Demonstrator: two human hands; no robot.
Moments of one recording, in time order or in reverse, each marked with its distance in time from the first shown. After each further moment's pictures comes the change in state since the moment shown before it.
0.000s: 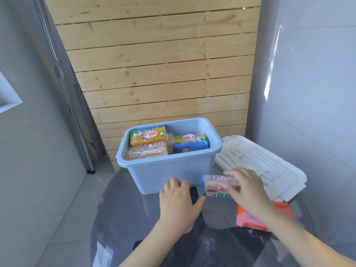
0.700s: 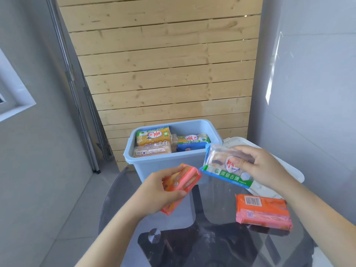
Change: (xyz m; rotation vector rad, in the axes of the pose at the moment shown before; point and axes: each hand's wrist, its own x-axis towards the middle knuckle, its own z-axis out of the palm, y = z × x) left_hand -0.016 -0.049 -0.082 -0.730 -0.246 0.080; right_hand 0.012 -0.033 -0.085 0.474 -0.076 -0.041
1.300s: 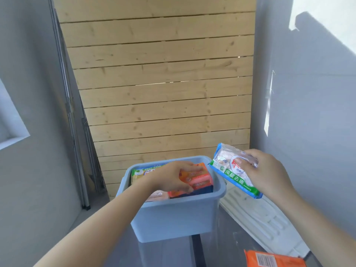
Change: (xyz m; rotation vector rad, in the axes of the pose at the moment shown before) left_hand 0.149 0.047 -0.043 0.440 -0.209 0.244; right_hand 0.072 -0.025 -0.023 -0.230 0.375 0.138
